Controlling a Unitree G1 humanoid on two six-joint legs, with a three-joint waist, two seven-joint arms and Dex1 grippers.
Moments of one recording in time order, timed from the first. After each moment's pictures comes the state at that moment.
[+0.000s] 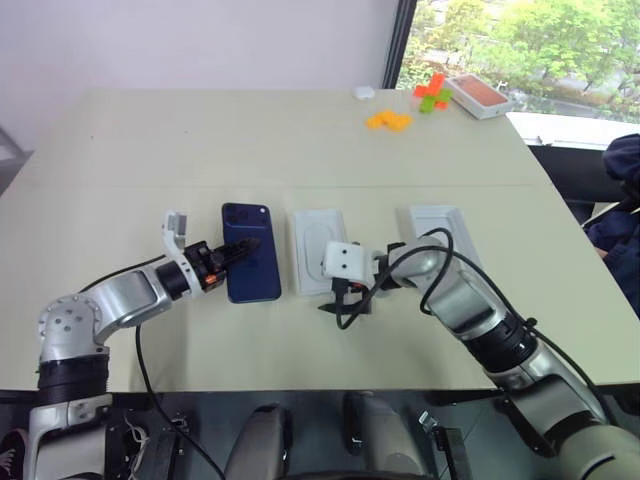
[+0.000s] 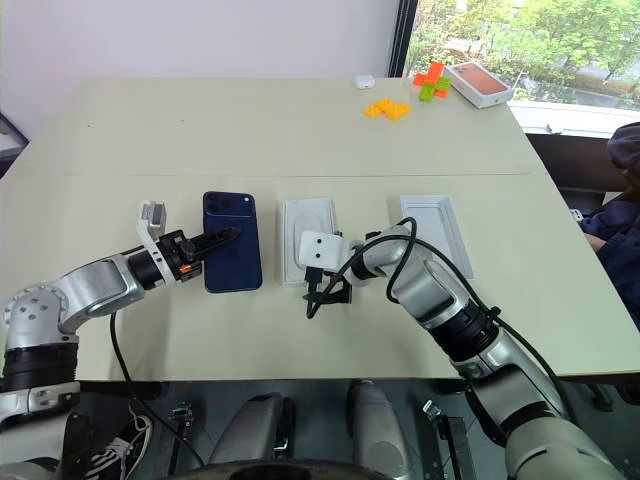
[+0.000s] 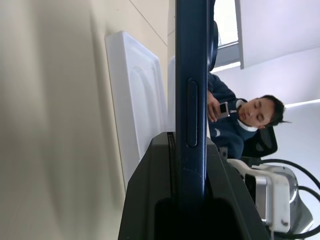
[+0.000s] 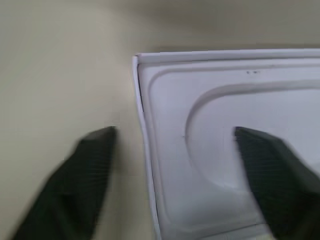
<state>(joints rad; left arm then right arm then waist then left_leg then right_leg) -0.34 0.57 0.30 0.10 -1.72 1.14 0.02 -0.64 -0.48 0.51 -0.13 -0.11 0.64 1.07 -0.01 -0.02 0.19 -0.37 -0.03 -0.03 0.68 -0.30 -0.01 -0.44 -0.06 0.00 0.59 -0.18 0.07</state>
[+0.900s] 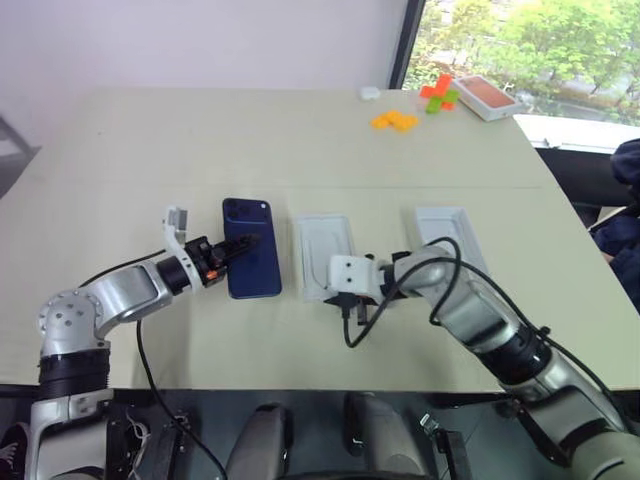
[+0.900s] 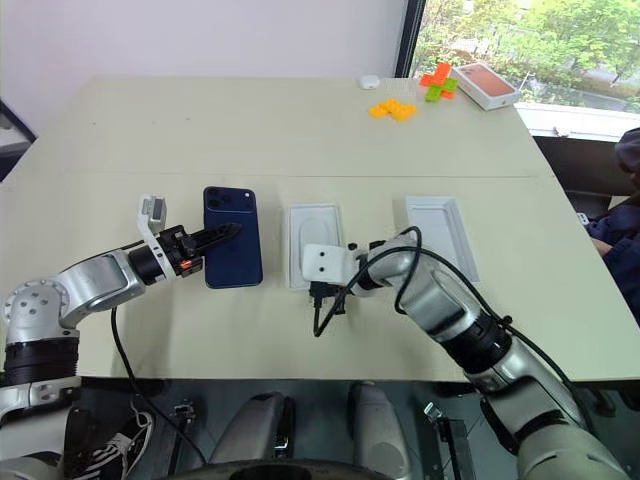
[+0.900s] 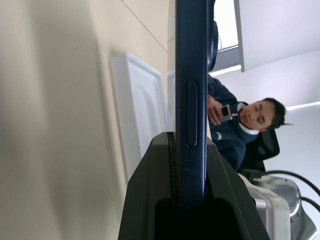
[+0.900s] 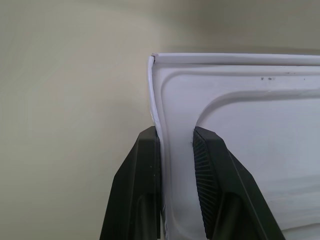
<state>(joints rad) -0.37 0.57 0.30 0.09 -1.71 1.15 0.02 -0.56 -0.58 0.52 -0.28 -0.10 0.67 1.07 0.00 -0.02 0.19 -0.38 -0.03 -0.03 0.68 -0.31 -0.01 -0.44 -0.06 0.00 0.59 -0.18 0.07</state>
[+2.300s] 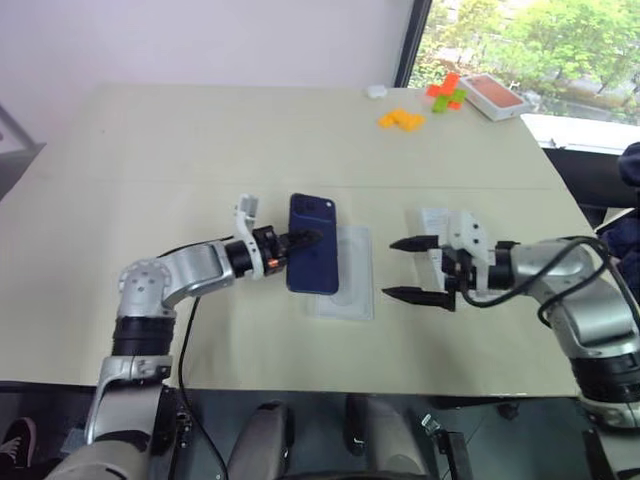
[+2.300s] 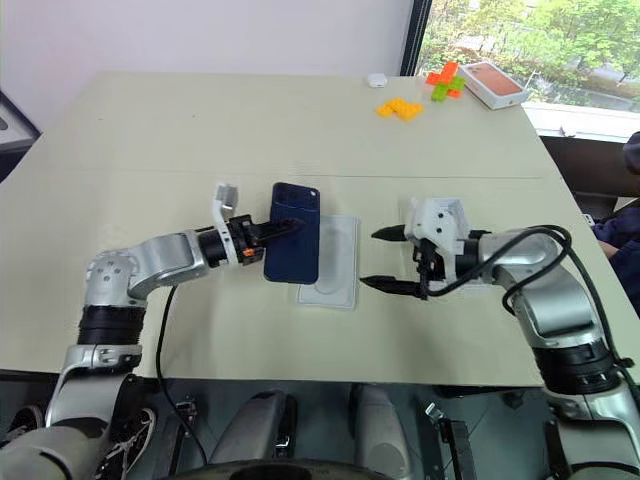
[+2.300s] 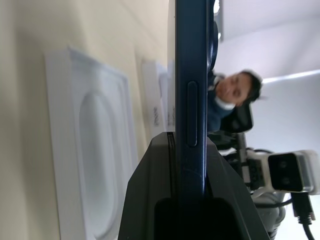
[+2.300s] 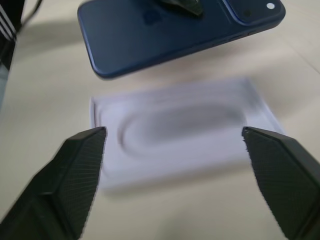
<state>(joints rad) -0.57 0.38 0.10 0.20 -1.75 1.16 0.17 -0.35 -0.78 0.01 -0.22 0.36 0.48 1.18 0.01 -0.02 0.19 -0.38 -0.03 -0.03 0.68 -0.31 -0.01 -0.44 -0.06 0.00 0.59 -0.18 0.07</state>
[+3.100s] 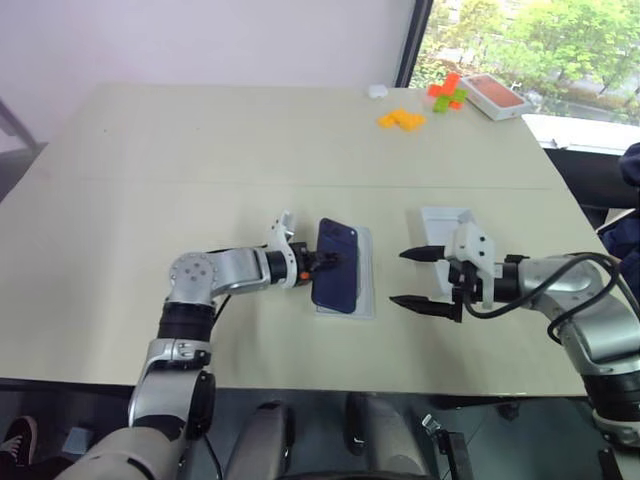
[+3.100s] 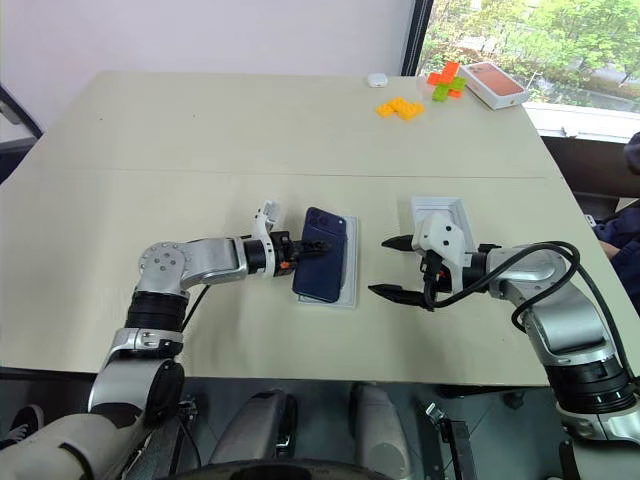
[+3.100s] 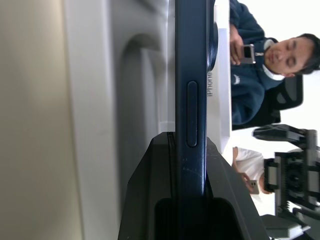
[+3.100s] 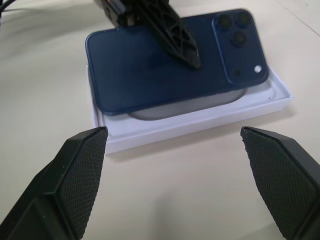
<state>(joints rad) -0.66 0.18 0.12 0.35 -1.41 1.24 0.15 -0.27 -0.81 -0.01 -0.25 0.38 0.48 1.10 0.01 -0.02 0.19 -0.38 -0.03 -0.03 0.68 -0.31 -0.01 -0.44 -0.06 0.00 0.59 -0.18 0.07</state>
